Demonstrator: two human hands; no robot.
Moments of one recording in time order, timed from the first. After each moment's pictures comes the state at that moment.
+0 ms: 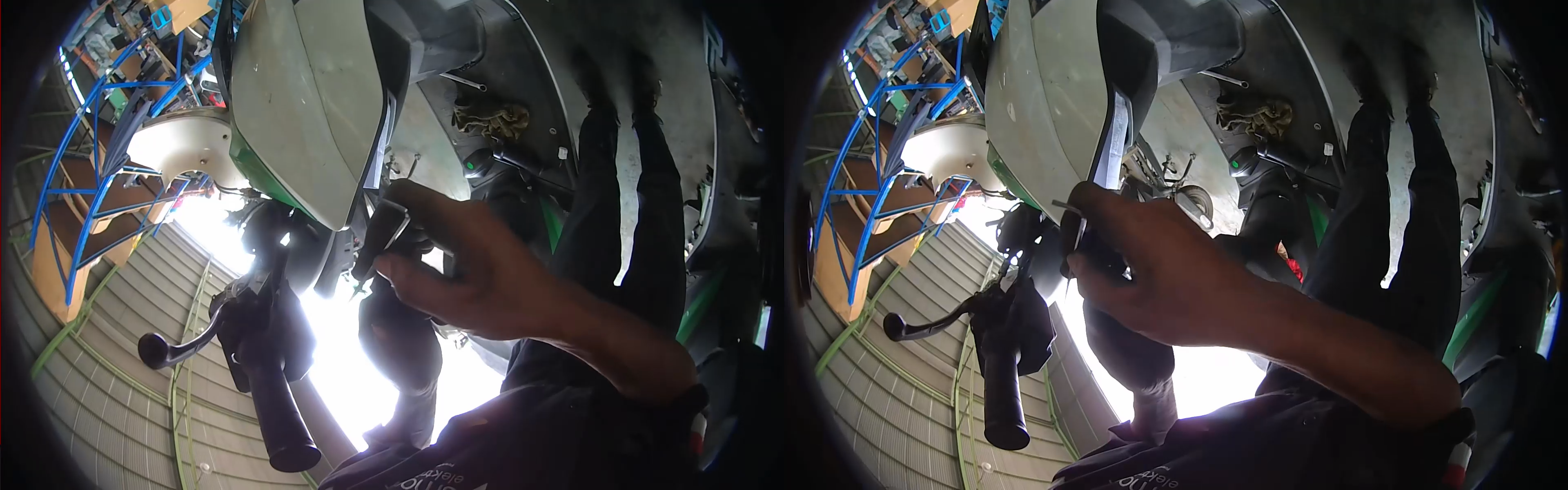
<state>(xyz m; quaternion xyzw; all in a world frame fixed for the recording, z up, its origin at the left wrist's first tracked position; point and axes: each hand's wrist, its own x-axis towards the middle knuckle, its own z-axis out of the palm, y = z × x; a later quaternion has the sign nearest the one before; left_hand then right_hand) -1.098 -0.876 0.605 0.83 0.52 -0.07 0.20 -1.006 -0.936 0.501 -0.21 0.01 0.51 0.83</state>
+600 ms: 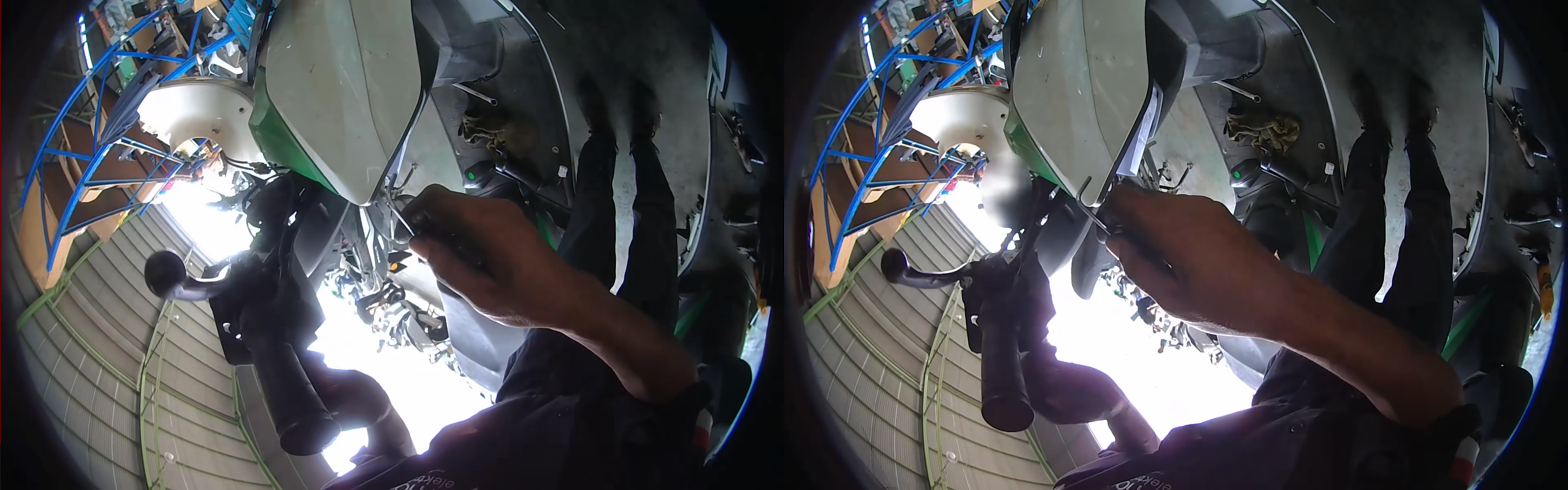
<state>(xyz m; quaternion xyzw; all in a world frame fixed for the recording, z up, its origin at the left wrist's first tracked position) -1.113 -0.844 0.681 0.91 0.34 0.23 -0.01 -1.010 -0.936 0.511 -0.36 -0.14 0.43 0.81</state>
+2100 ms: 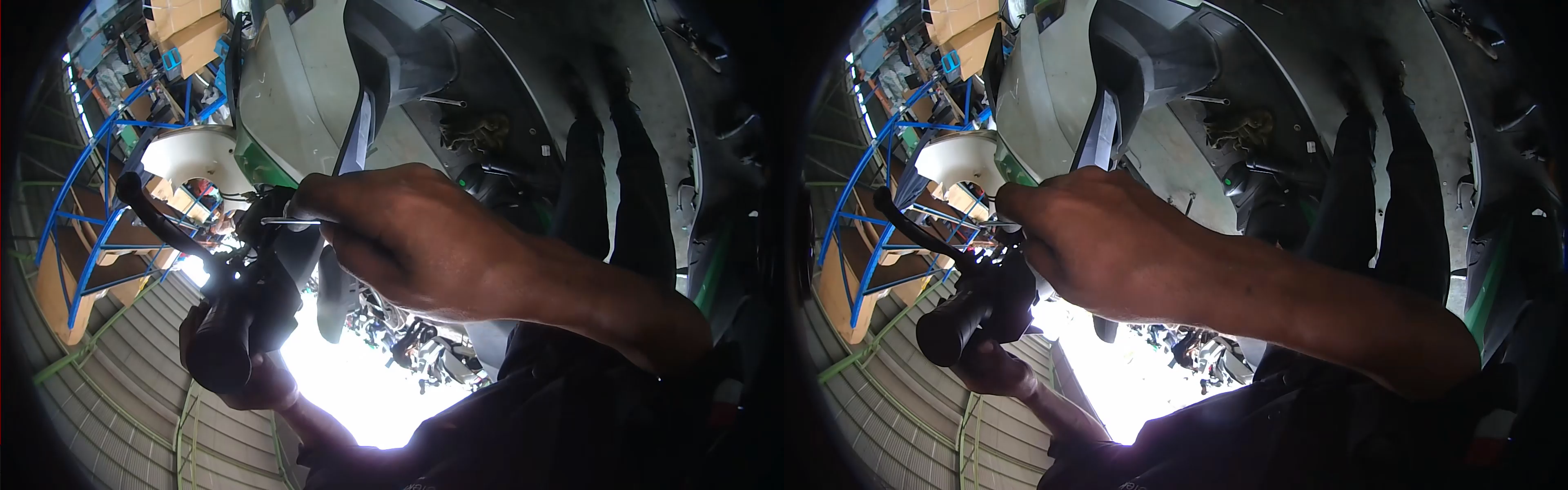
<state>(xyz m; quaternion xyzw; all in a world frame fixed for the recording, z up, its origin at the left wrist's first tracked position) -1.089 -0.797 0.721 0.98 -0.04 0.07 -0.16 -1.023 -0.950 0.548 -0.44 -0.17 0.26 0.84</state>
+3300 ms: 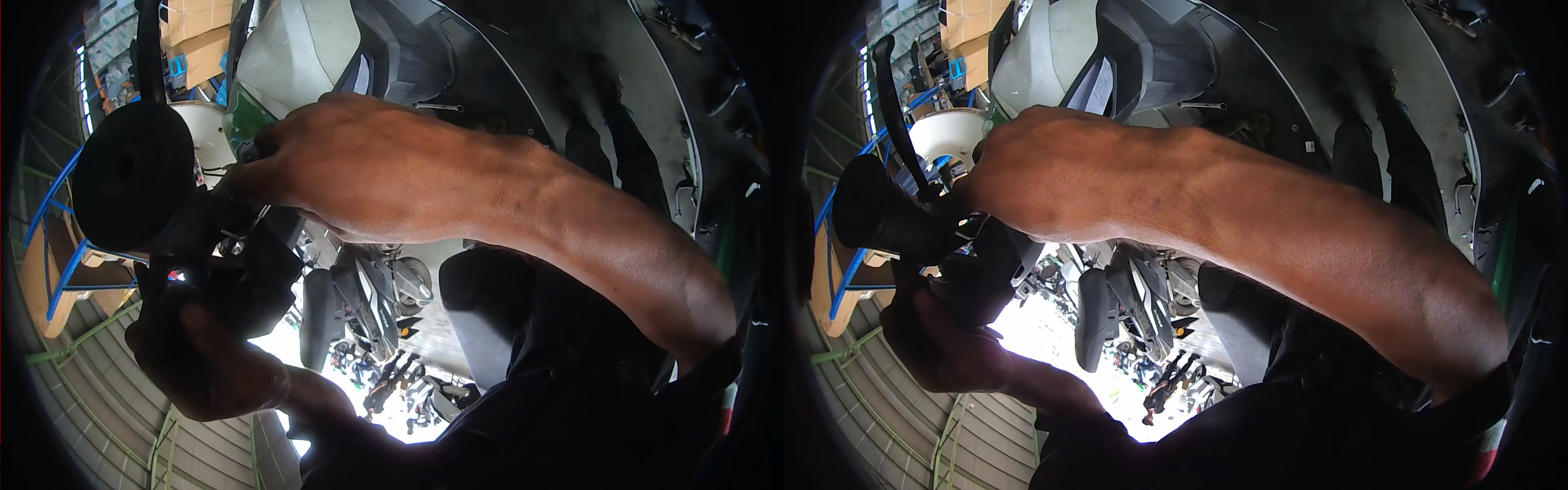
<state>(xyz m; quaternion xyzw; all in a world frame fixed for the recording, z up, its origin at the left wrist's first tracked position) -1.153 -0.801 0.720 0.97 -0.06 0.22 -0.13 -1.070 -0.905 0.562 -0.59 -0.40 0.09 0.70</state>
